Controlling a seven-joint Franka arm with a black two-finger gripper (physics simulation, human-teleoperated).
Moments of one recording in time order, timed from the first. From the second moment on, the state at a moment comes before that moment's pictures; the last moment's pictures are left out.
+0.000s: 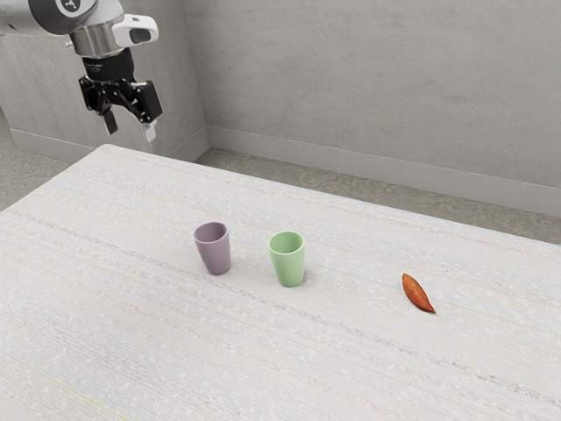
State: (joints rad) arm -0.20 0.02 0.32 -1.53 -0.01 1.56 0.10
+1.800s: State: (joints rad) arm -0.15 0.32 0.30 -1.66 -0.06 1.95 0.11
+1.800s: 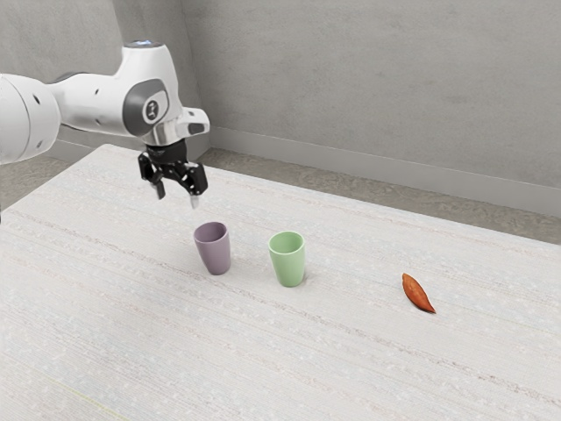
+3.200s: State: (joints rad) arm -0.05 0.61 0.23 -1.46 -0.15 1.92 0.04
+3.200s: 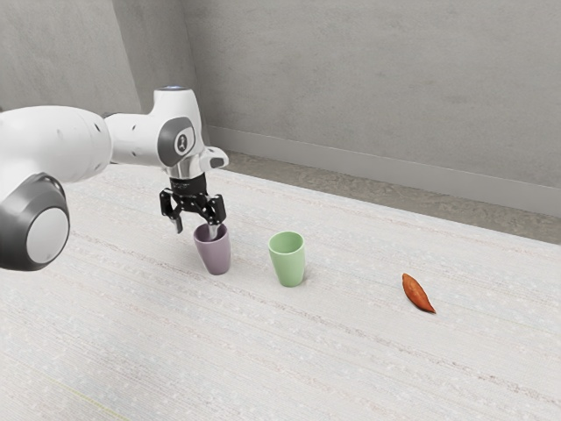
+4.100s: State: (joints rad) arm -0.05 0.63 0.23 -1.46 -0.16 1.92 0.03
